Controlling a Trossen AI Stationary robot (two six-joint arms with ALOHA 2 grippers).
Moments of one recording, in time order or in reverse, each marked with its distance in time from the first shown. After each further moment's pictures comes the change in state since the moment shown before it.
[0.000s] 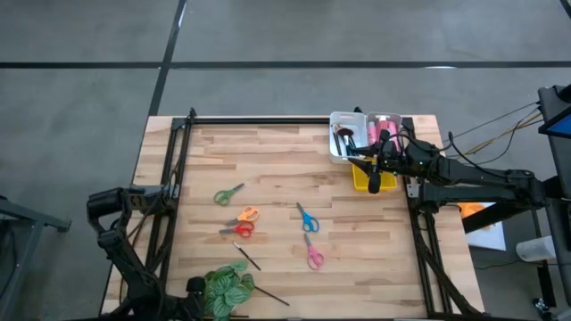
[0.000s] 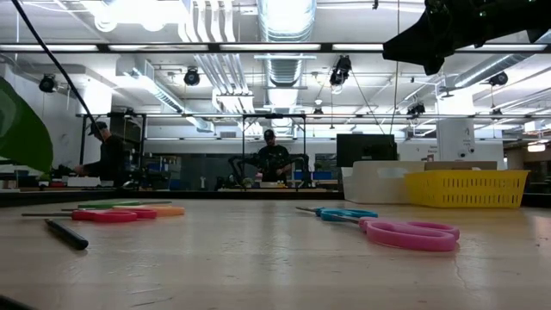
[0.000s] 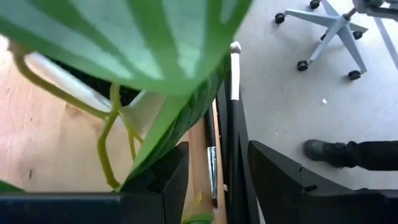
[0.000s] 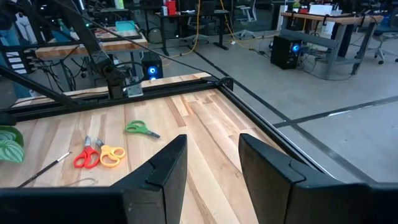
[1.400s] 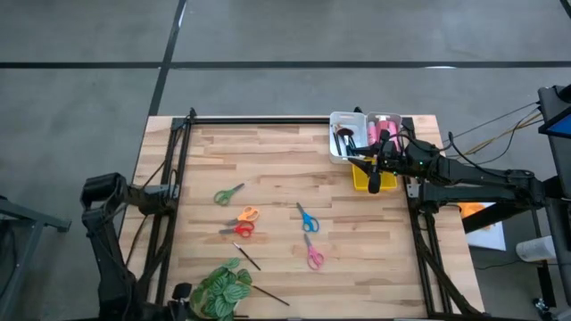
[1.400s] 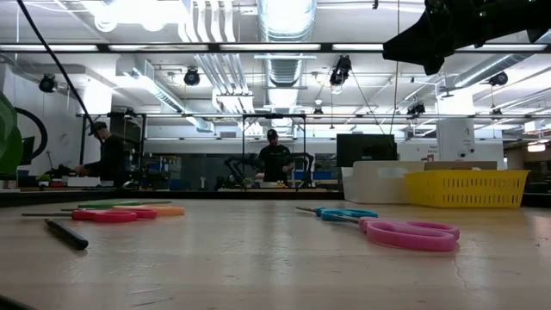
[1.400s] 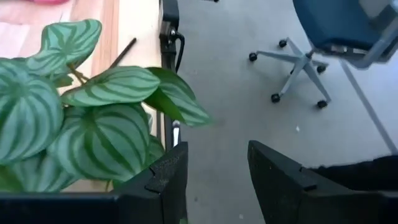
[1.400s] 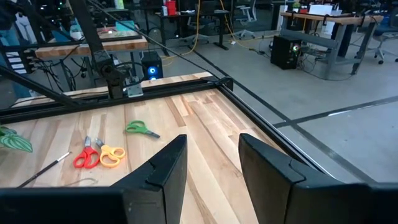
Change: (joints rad) left arm -0.045 -0.140 0.246 -0.277 -0.121 0.053; right arm 0.000 0.000 0.000 0.000 0.000 0.000
